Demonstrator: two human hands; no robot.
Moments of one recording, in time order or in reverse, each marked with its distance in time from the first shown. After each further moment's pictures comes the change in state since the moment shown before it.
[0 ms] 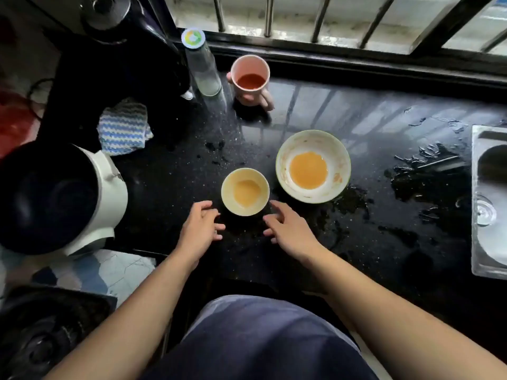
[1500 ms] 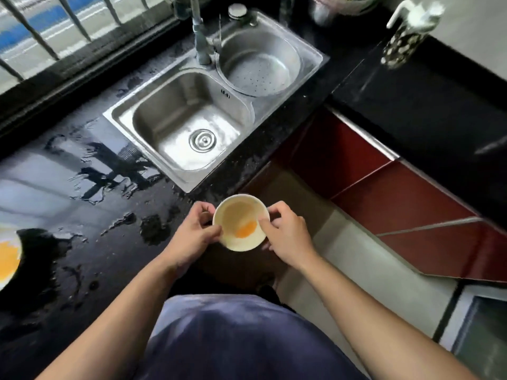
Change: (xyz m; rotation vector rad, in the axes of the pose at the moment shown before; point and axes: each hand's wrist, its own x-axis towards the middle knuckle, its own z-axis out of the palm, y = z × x) left_hand -0.338 -0.015 0.459 0.465 -1.087 0.360; right_hand -0.358 0.382 -0.278 0.386 0.882 0.137
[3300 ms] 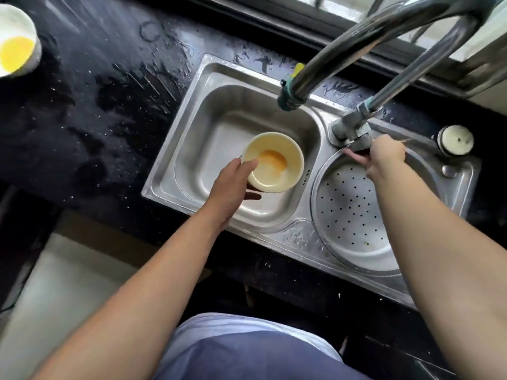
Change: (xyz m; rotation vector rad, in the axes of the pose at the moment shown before) left_hand 0.362 0.150 0.031 -0.787 1.083 -0.016; right_hand 0.689 -0.230 -0.025 0.180 -0.439 0.168
